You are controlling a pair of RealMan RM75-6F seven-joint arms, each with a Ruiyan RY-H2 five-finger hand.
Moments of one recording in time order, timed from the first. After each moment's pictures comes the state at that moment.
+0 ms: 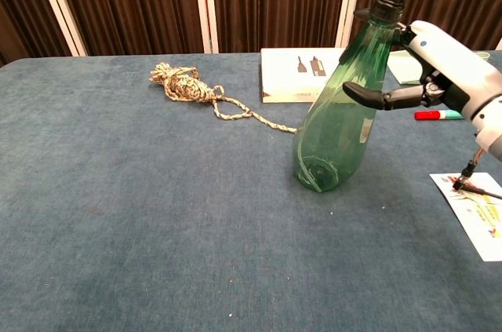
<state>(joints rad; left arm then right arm) -0.20 -1.18 0.03 -1.55 1.64 1.41 0.11 0.55 -1.74 0.16 -1.19 -1.54 1.37 0.34</state>
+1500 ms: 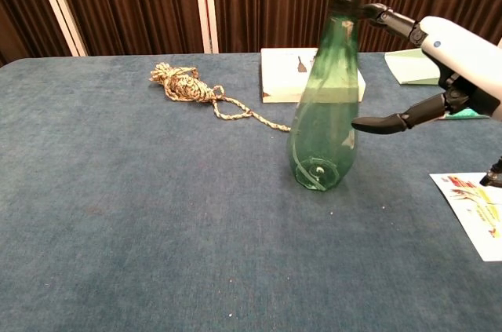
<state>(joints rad) -0.20 -1.18 0.04 -1.55 1.66 1.43 0.10 0.51 -1.61 0.11 -1.38 -1.61 1.40 0.13</state>
